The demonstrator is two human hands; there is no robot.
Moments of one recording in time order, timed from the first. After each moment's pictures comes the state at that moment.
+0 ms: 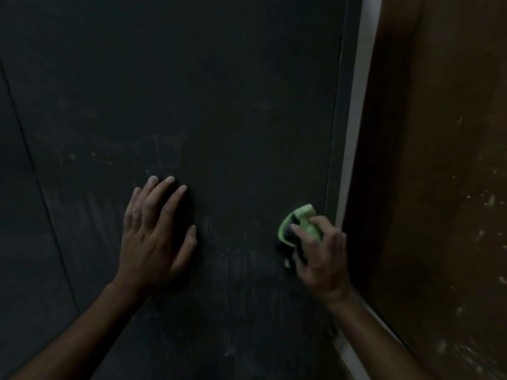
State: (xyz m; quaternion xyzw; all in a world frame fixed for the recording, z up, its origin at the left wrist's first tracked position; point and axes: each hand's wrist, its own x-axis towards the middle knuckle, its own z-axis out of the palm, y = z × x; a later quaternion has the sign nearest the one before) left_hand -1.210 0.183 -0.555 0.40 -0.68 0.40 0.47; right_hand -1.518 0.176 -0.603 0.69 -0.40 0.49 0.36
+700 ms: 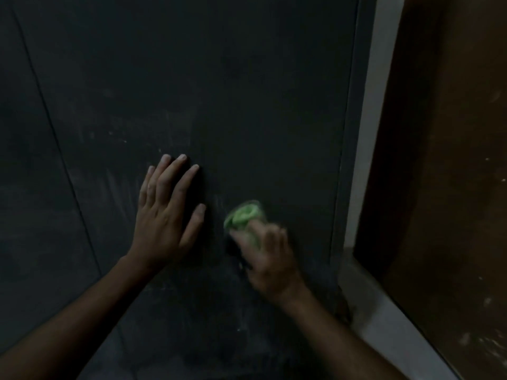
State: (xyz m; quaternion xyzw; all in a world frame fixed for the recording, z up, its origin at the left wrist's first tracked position) left_hand -1.210 0.194 -0.552 0.41 -0.70 0.38 0.44; right_hand -1.428 0.180 -0.628 0.76 -0.30 0.47 0.34
